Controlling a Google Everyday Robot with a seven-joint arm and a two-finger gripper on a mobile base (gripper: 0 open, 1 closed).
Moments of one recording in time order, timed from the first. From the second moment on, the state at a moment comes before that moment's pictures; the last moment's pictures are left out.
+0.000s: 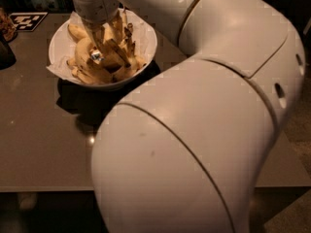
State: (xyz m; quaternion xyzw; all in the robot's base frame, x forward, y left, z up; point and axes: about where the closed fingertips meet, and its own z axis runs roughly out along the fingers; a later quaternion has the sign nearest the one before) arm 0.658 0.113 0.949 -0.32 0.93 -0.07 0.14
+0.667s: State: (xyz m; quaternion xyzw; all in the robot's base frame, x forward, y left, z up) arm 0.639 0.114 0.996 -0.37 0.91 -0.01 0.19
